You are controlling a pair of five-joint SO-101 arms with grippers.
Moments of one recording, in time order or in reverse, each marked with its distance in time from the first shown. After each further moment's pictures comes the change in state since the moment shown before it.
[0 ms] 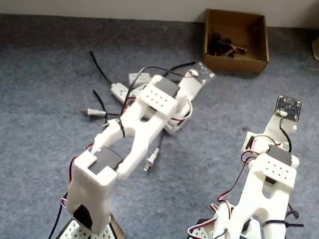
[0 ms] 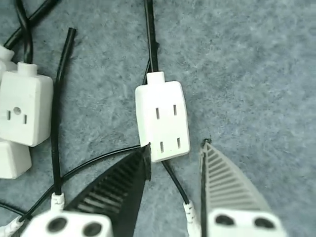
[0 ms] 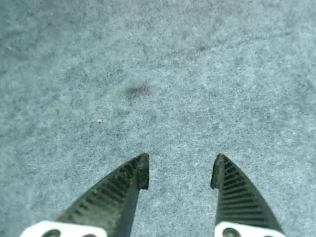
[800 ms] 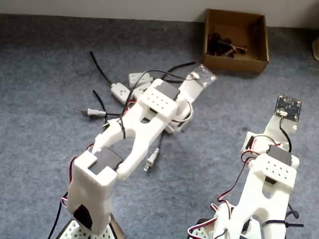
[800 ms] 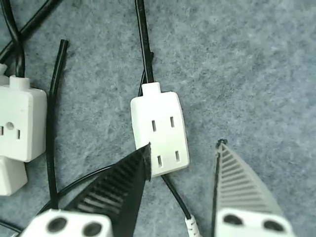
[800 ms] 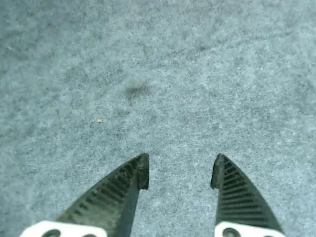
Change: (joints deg) left arm 0.1 0.0 2.6 -4.6 -1.4; right arm 0.0 0.0 0.0 0.0 0.0
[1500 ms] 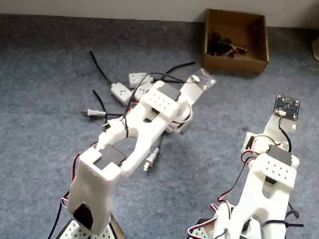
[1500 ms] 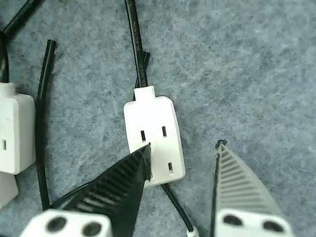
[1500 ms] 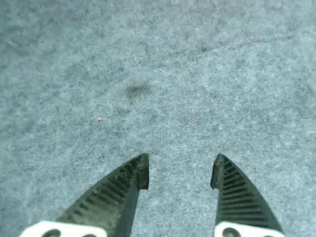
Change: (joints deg) left arm -0.2 4.5 -0.9 -1.6 -1.8; right arm 0.0 0.0 0.0 0.0 1.7
